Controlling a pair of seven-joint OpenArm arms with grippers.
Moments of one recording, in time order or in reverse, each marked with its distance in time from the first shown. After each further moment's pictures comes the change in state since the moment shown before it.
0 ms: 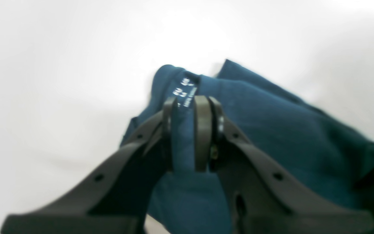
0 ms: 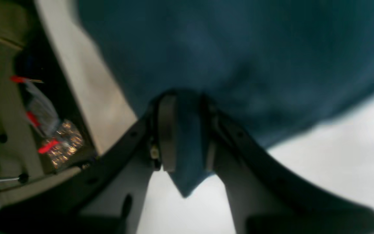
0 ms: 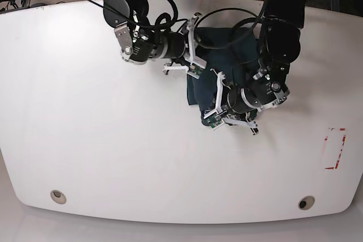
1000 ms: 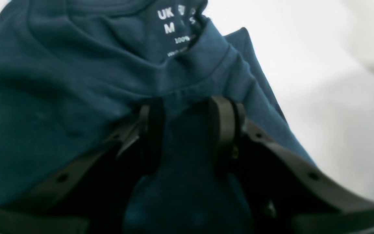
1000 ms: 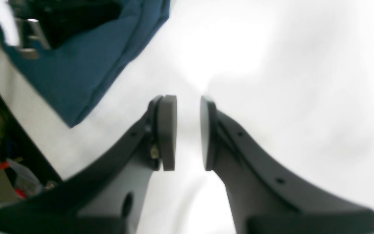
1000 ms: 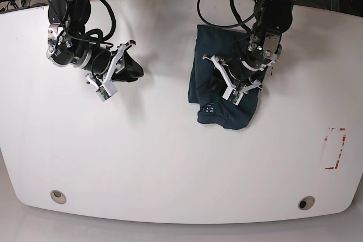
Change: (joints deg) left arm 12.8 -1.6 -1.2 -17.3 -3.1 23.5 -31.7; right arm -3.8 11.6 29.9 3.0 18.3 -0.2 0.1
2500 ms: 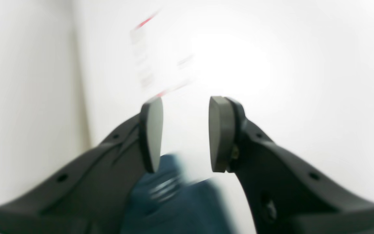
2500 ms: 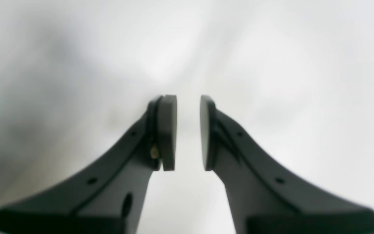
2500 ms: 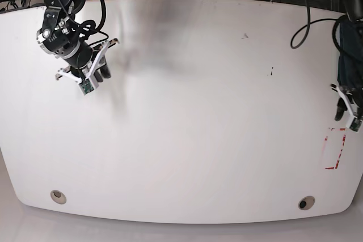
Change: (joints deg) left arm -4.9 -23.5 -33.4 4.3 2.8 -23.8 6.3; right arm -4.3 -4.2 8.9 10.1 -29.9 0.3 8.6
